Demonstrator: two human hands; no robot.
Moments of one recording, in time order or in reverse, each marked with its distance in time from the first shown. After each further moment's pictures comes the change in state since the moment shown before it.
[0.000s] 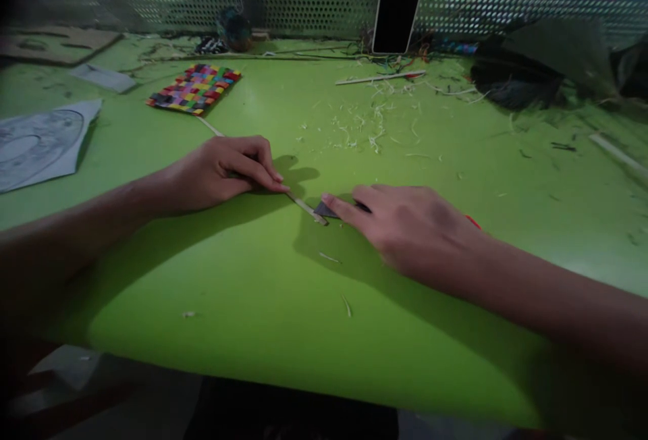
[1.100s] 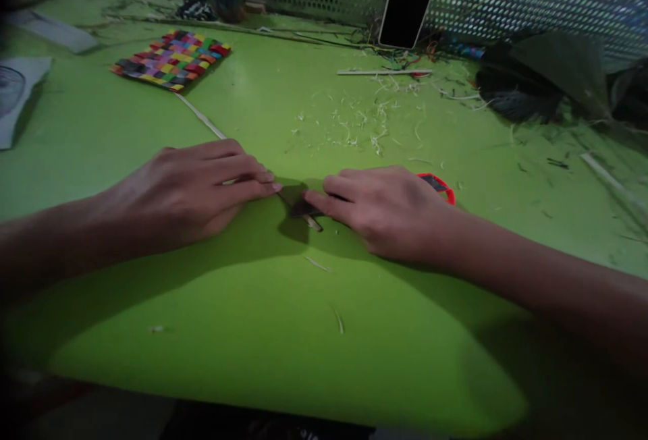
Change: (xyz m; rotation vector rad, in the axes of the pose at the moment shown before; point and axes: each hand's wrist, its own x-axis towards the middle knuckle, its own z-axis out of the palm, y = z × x) left_hand -0.017 0.041 0.017 0.717 -0.003 0.144; right_hand 0.034 0.020 0.004 0.065 0.052 -0.188
